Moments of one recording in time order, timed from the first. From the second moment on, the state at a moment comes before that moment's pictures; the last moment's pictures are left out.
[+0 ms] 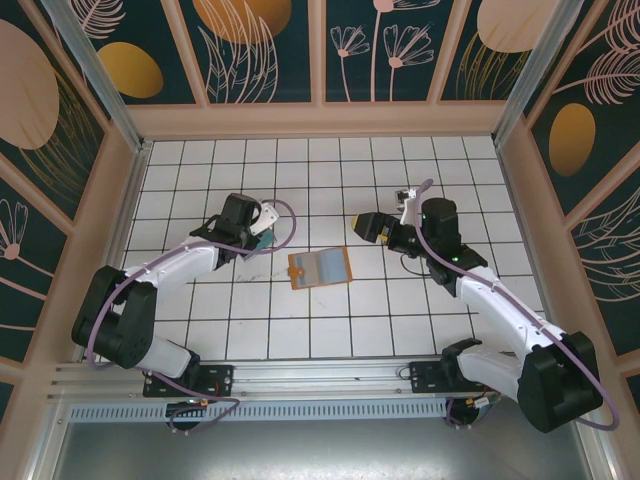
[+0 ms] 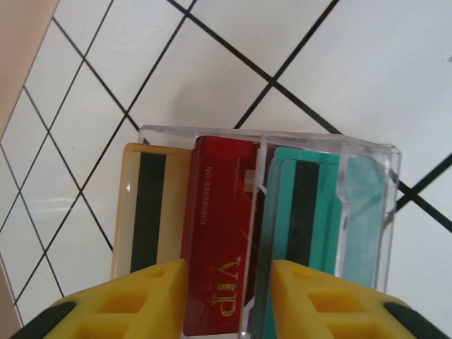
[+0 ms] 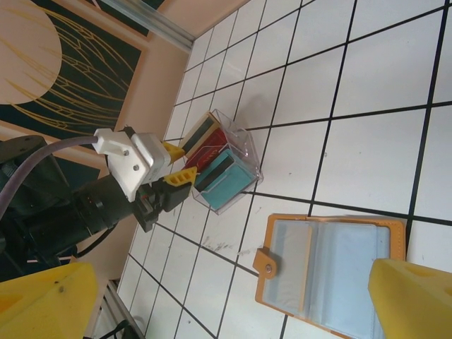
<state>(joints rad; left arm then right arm) -0.43 1.49 0.83 -0.19 -0.27 0.57 0.39 1.08 0.66 0.01 -0.55 0.73</state>
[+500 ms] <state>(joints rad) -0.40 1.49 0.83 -0.13 -0.32 0.54 0.39 1.07 0.65 0.01 -0.55 0.73</state>
